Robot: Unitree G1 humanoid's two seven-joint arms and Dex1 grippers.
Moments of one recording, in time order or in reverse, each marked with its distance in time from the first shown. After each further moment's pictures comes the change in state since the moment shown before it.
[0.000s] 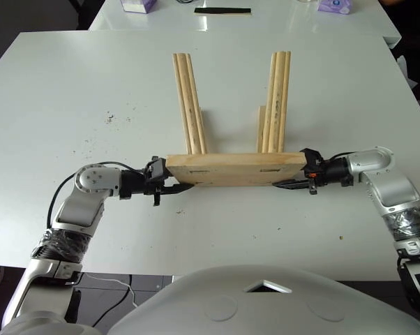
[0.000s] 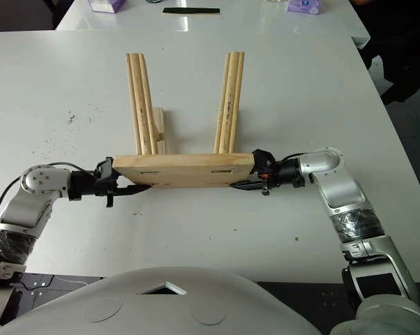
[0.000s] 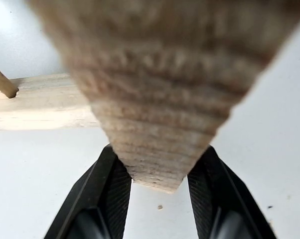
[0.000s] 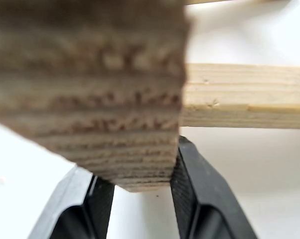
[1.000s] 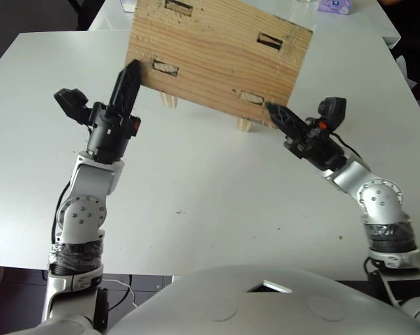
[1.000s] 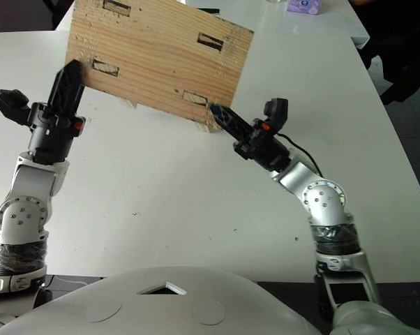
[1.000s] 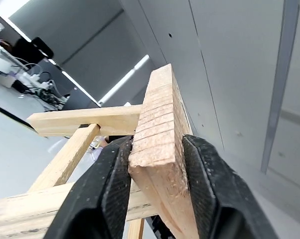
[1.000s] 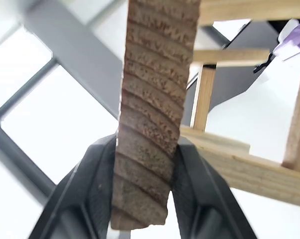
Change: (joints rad) left arm 0.031 -0.292 0.235 -0.337 -1.271 0.053 0.979; right arm 0.054 0.339 -0.148 -0.284 1.291 0.316 -0.949
